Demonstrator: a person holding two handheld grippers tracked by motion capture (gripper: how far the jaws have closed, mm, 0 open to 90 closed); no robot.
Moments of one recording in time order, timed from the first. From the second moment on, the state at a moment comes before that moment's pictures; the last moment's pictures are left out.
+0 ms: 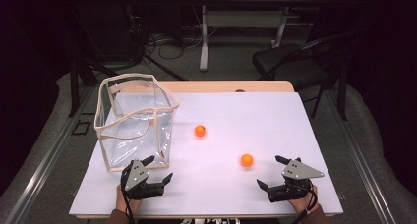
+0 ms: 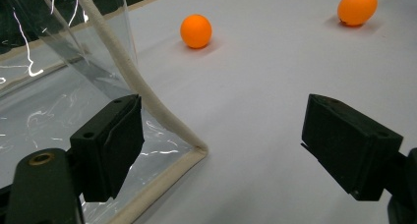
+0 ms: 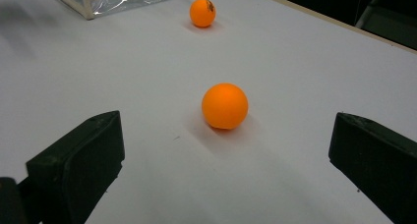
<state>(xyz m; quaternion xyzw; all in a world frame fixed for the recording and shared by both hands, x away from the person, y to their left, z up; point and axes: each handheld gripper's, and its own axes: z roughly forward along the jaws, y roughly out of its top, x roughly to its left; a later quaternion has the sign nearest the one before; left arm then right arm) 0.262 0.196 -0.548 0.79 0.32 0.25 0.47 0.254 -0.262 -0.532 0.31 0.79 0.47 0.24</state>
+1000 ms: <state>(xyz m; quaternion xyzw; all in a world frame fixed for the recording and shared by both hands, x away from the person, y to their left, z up) 0.261 0.195 -0.548 0.79 0.31 0.25 0.47 0.269 -0.250 -0.531 0.31 0.80 0.46 0.23</state>
